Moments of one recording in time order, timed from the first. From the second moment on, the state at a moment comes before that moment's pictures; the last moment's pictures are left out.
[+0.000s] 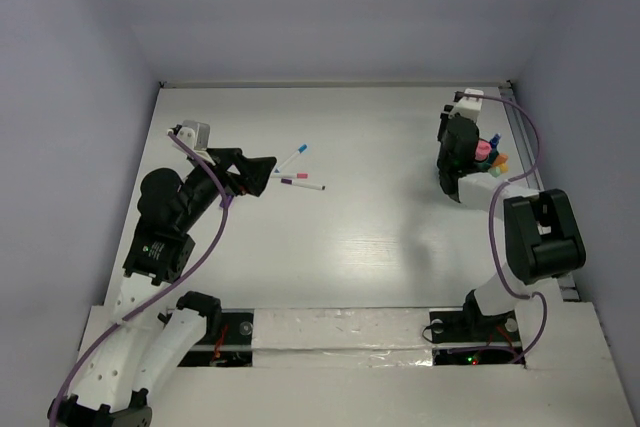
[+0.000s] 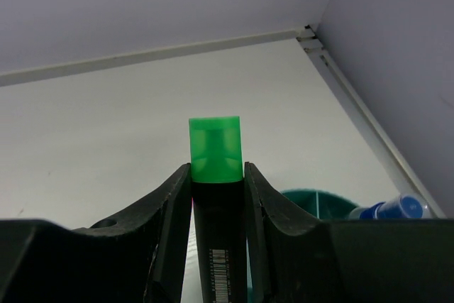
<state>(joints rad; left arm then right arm) -0.28 0.66 0.81 -0.14 0.28 -0.40 0.19 1.59 0.82 0.69 0.55 -0.02</state>
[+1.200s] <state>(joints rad) -0.28 0.66 0.81 -0.14 0.28 -0.39 0.15 1.74 0.88 0.79 0.61 -0.11</state>
